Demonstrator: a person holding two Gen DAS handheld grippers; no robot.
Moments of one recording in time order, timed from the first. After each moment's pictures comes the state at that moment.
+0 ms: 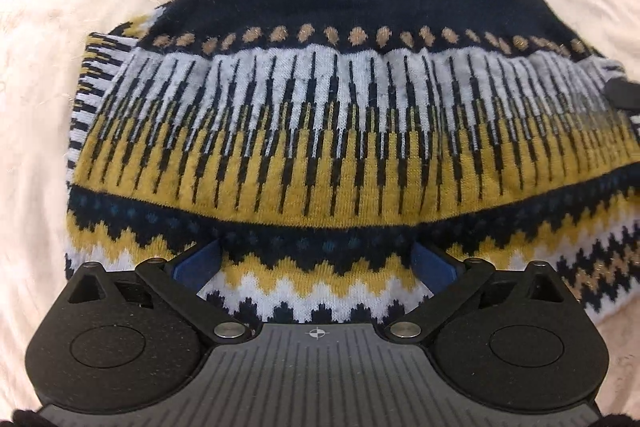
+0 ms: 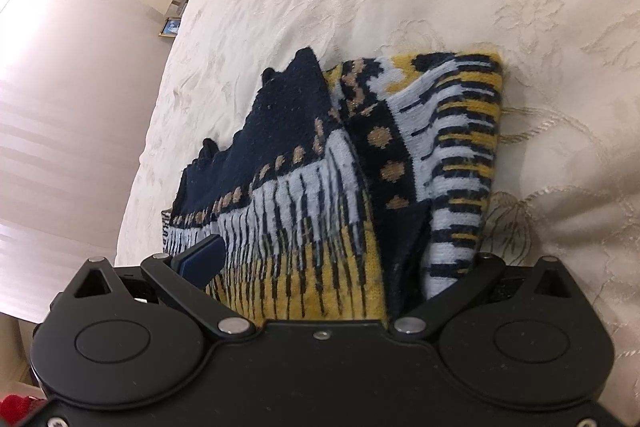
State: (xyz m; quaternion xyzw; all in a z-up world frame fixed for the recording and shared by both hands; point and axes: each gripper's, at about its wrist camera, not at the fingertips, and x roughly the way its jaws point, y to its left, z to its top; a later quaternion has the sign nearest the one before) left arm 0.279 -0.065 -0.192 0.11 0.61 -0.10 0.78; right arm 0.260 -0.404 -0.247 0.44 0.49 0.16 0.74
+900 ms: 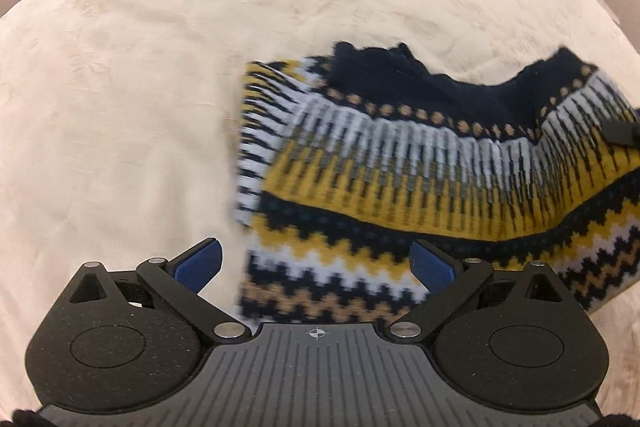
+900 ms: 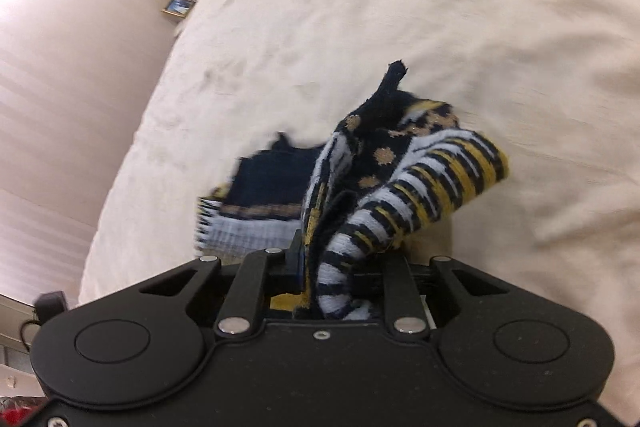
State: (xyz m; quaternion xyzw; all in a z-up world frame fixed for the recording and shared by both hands) left arm 0.281 0.067 -0.115 0.03 0.56 -0.09 0.83; right arm 0.274 -0.311 -0.120 0.35 0.49 0.14 0.79
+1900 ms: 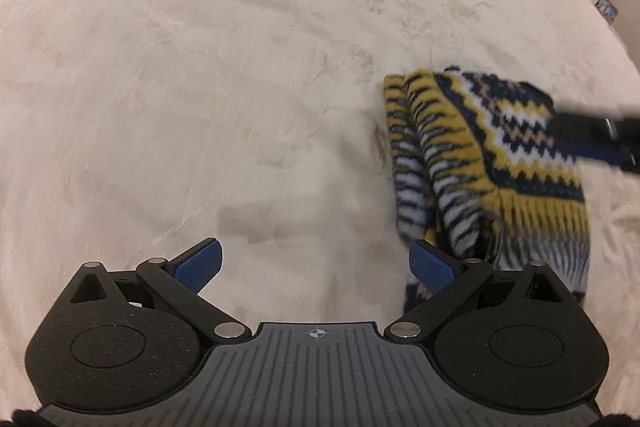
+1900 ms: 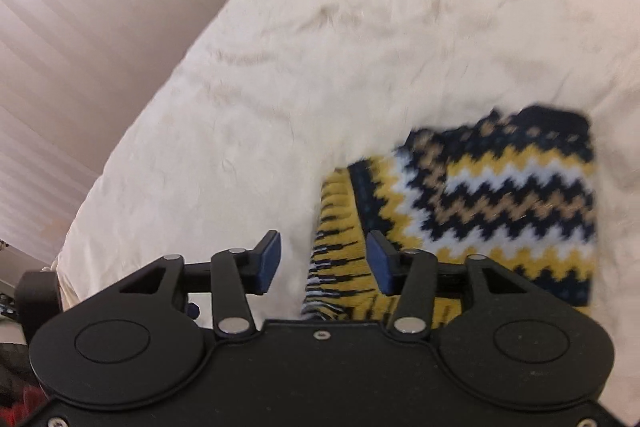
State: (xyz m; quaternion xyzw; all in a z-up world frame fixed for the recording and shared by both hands) left arm 0.302 0.187 -0.113 -0.02 0.56 -0.09 0.82; right arm 0.318 -0.109 -0.098 0.23 0.48 0.17 0.83
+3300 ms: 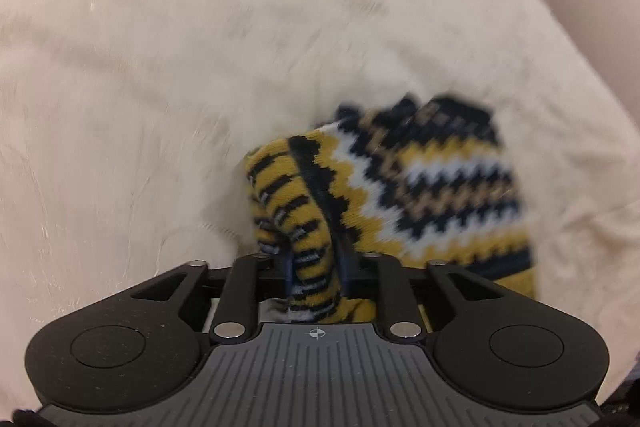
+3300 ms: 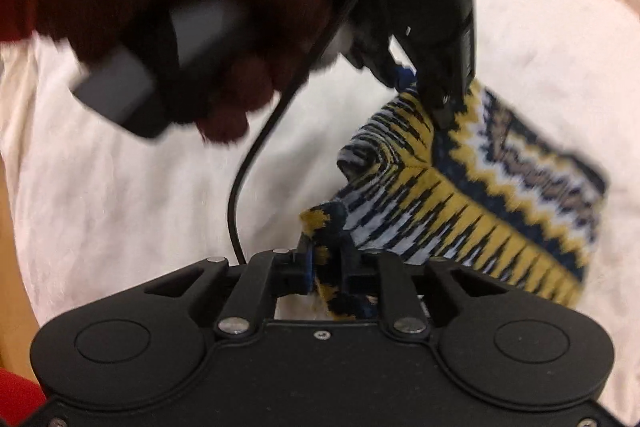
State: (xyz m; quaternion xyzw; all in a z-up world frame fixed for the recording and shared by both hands) left arm 0.388 0.109 -0.150 -0.01 0.58 -0.23 0.78; right arm 0.243 0.009 -0.135 -0.08 0.49 0.24 0.84
